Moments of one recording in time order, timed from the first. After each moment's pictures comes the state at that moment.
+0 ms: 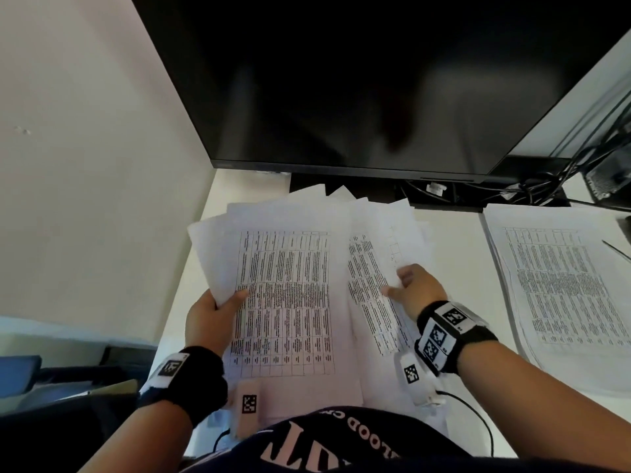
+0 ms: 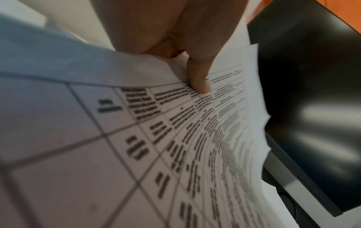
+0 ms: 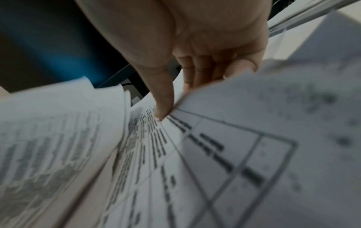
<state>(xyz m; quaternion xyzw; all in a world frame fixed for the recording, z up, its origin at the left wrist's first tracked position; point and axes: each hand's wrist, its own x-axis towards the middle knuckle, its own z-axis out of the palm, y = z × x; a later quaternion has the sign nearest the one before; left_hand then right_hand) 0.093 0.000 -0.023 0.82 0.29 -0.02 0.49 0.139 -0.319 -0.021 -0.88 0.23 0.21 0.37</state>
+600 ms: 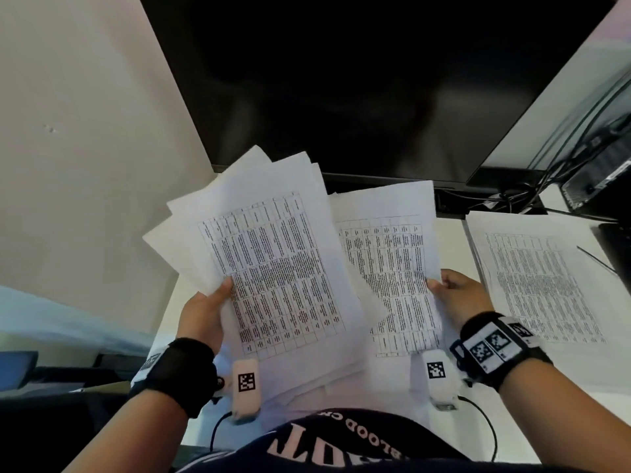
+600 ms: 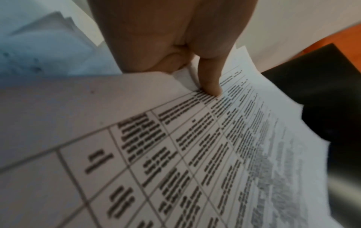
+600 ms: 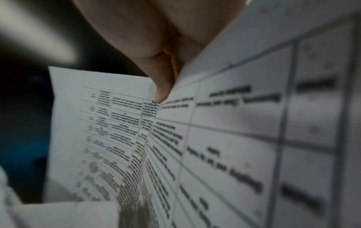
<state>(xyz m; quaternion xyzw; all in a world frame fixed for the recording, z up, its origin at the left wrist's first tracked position) 0.085 -0.013 0.007 0.65 0.33 -0.04 0.68 0.104 -0.381 0.007 -0.78 0.29 0.06 0.55</state>
